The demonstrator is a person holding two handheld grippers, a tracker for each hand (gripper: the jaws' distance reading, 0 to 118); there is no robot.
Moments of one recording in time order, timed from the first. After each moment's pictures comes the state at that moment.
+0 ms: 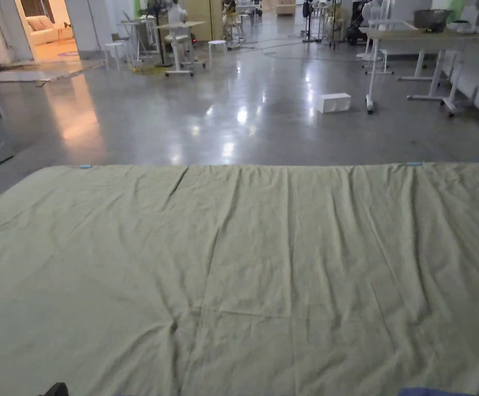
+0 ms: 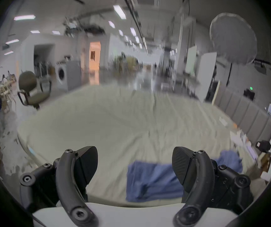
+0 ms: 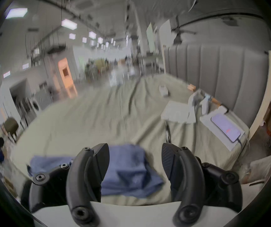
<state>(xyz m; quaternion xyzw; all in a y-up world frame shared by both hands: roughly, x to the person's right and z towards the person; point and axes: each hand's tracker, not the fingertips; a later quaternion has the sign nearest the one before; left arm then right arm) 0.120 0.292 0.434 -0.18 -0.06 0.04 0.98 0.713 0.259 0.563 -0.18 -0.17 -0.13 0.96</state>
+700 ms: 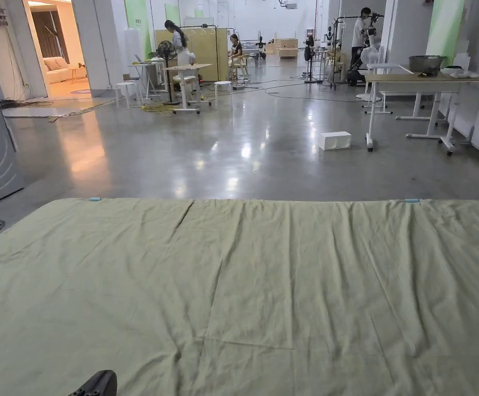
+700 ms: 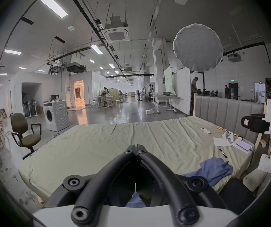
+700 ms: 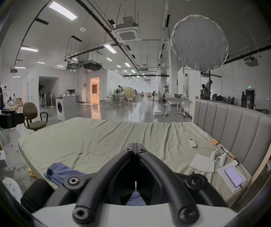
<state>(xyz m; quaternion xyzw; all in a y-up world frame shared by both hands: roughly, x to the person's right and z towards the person) 0.203 0.333 0.498 -0.07 -0.14 -0.04 0.99 0.595 0.318 0.571 -0.05 -0.05 0.04 1.00</state>
